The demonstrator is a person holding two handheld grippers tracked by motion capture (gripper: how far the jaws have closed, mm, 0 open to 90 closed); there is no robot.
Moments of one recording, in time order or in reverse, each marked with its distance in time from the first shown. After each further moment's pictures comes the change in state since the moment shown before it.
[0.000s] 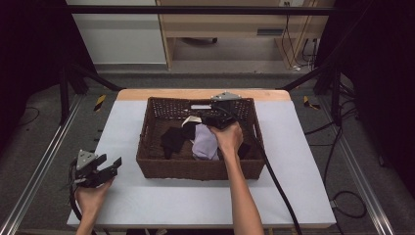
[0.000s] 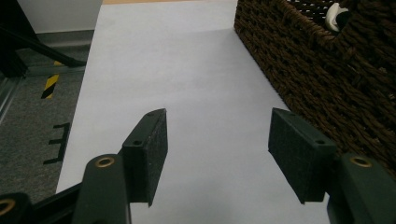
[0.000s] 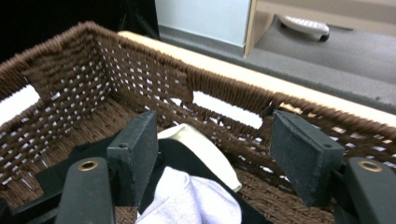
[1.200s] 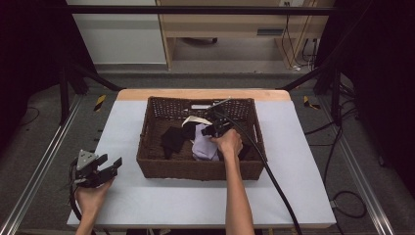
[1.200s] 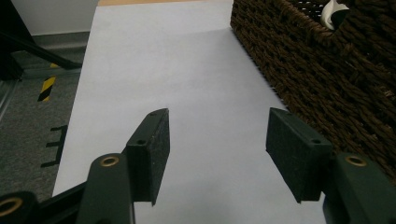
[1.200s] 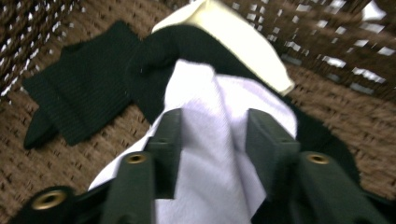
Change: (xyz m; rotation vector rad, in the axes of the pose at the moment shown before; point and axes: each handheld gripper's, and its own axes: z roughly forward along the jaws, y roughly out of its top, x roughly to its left) left arm -0.001 0.000 0.000 -0.003 -0.016 0.010; right arm -0.006 -0.027 0.040 0.448 0.132 0.105
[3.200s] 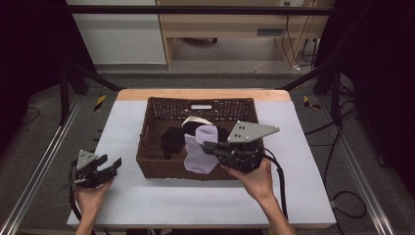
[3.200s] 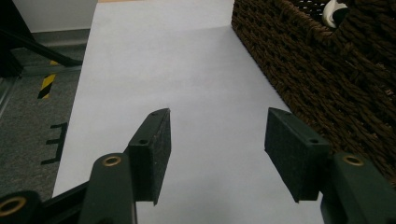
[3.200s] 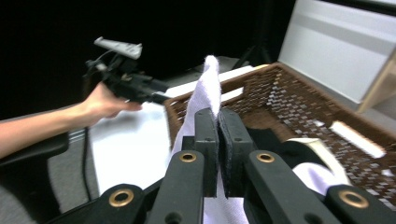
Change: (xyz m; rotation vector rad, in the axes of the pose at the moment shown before) left arm 0.001 -0.001 0.000 0.009 0.002 -0.006; right arm 0.088 -0.089 -0.200 -0.512 0.300 -0.460
